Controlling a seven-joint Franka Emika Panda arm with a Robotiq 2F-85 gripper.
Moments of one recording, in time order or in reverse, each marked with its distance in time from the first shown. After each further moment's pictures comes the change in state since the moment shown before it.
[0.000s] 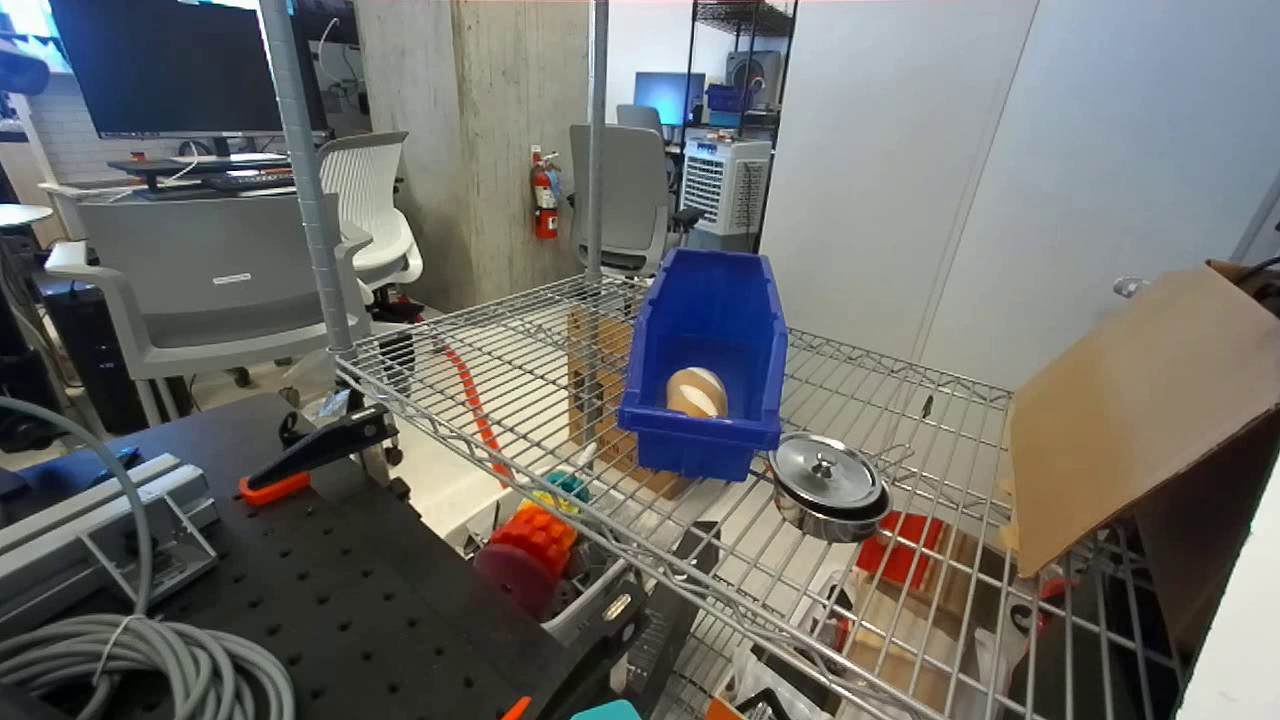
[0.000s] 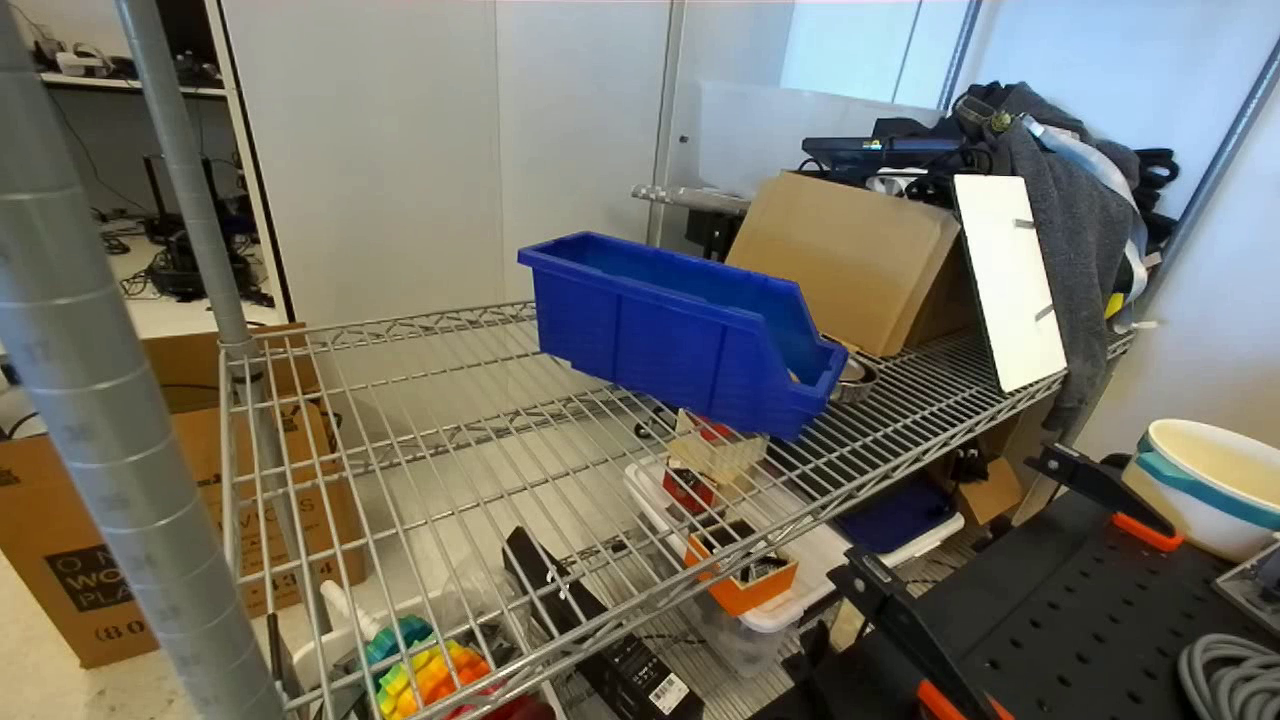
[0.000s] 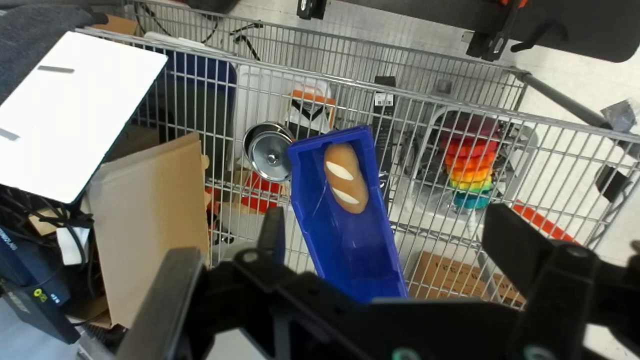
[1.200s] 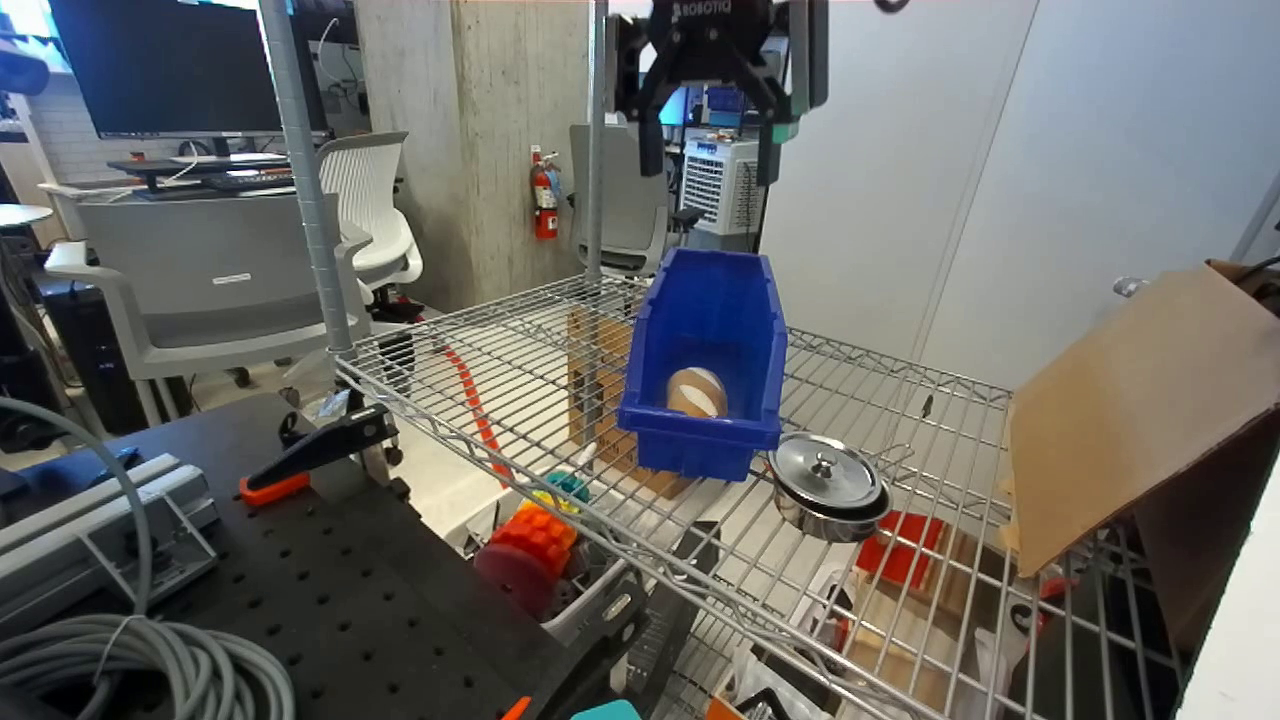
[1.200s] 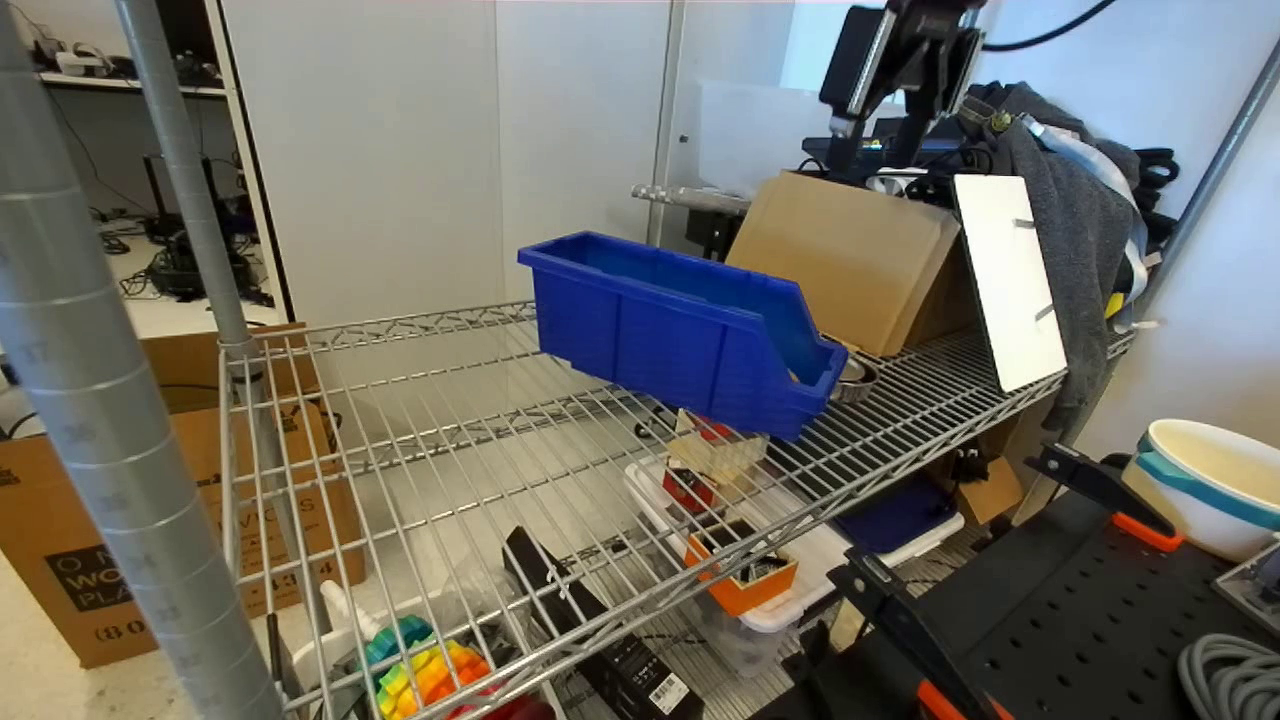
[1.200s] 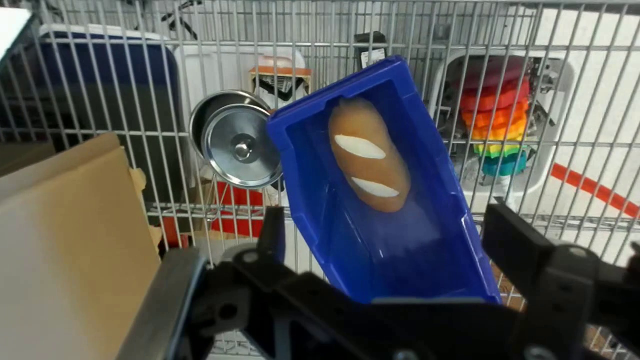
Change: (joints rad) arm -0.054 0.637 -0.096 0.060 0.065 0.570 0.033
